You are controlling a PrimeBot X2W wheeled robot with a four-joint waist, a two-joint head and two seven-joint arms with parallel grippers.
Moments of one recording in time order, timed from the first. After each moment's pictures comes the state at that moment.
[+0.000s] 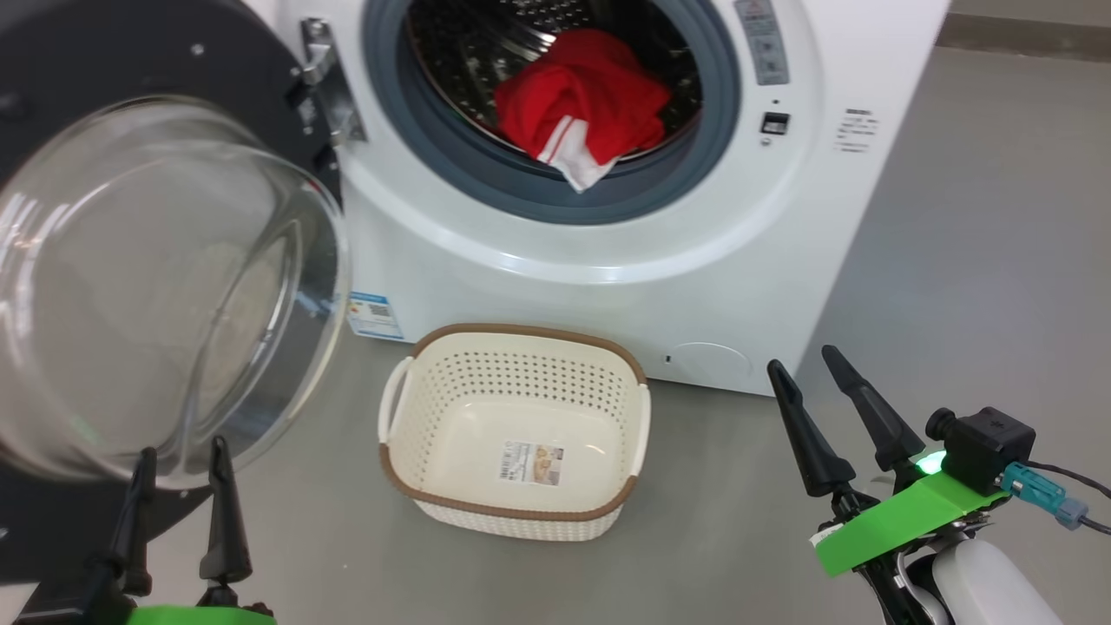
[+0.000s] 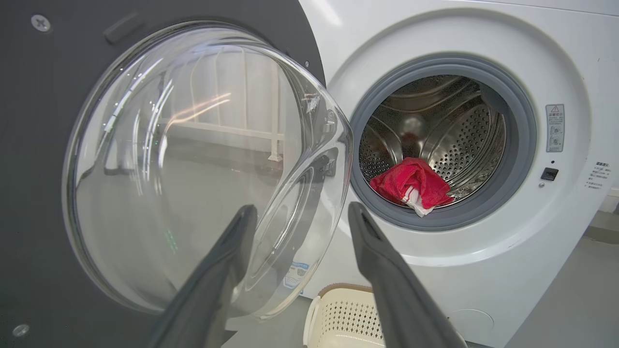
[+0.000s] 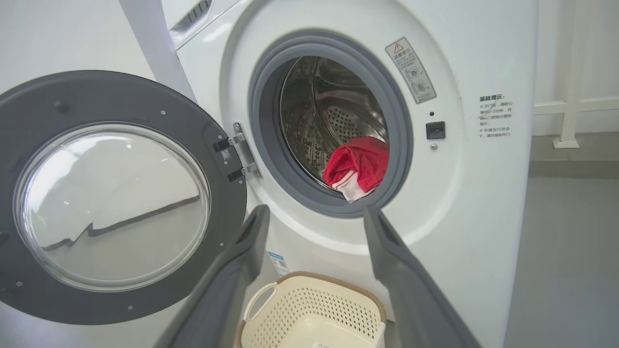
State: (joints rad) left arm -0.02 0.04 0.08 0.09 -0.23 -0.09 -0.26; right arm -0.22 -0.23 0.25 0.21 0.54 0.13 -0.26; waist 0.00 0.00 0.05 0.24
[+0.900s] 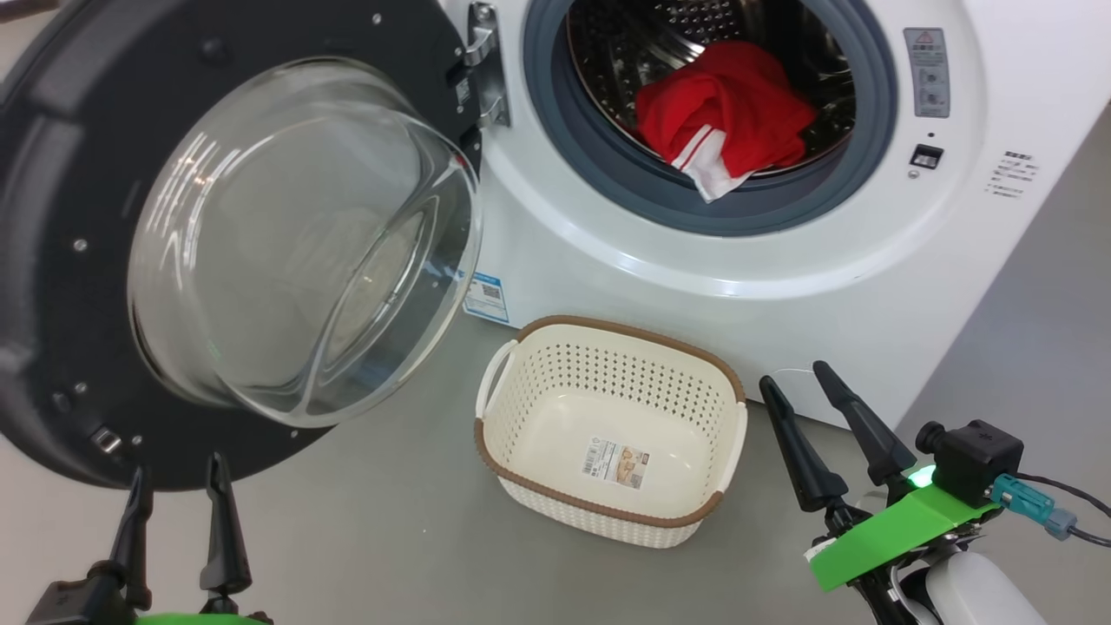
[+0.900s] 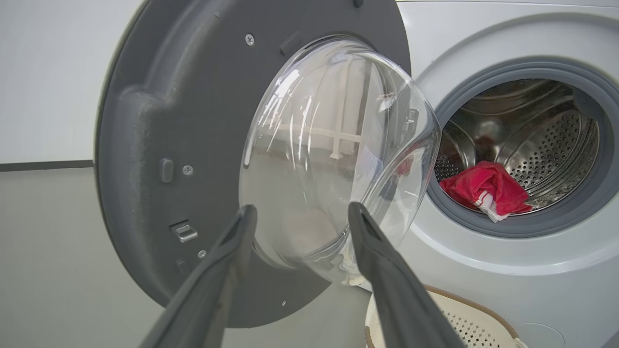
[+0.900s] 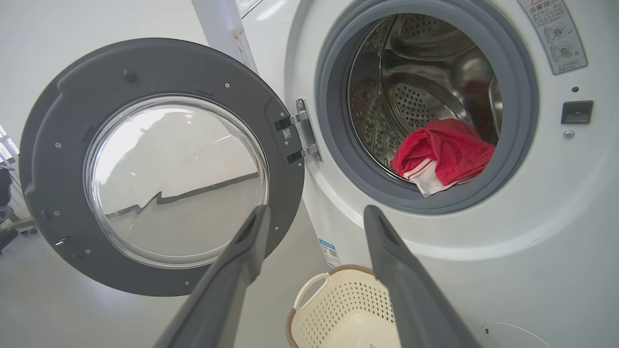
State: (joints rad) left arm 0.00 0.04 0.07 0.10 -0.24 -0.05 -0.26; right arm -0.20 -0.23 0.27 0.21 0.54 0.13 -0.26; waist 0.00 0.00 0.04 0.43
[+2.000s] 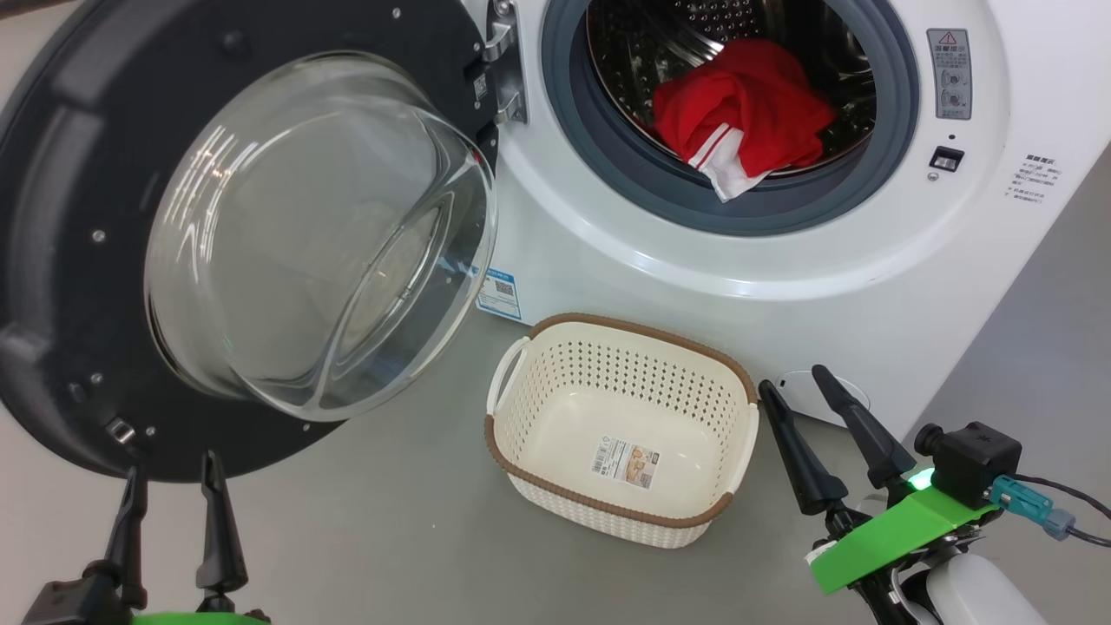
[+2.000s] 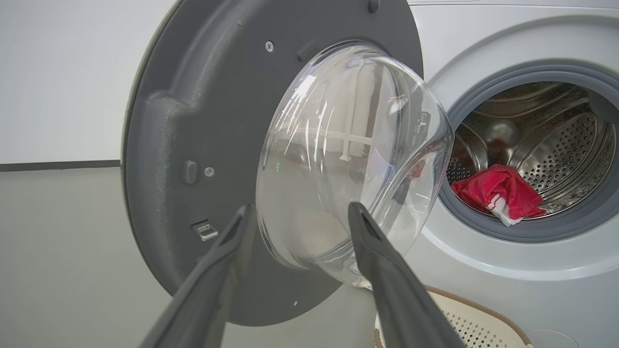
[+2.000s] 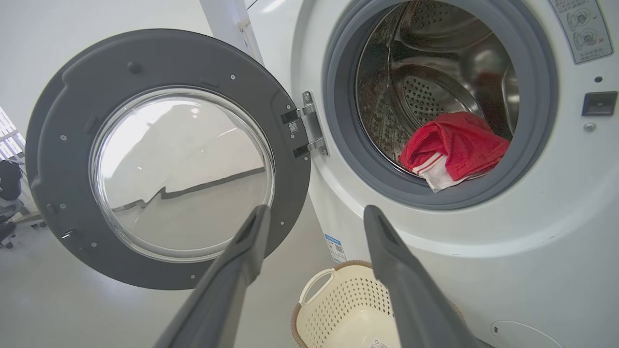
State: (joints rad) left arm 0.00 0.04 0.08 0.10 -0.24 -0.04 -0.26; right arm -0.20 -0.24 0.28 0.22 0.55 0.13 -0.26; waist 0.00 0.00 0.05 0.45
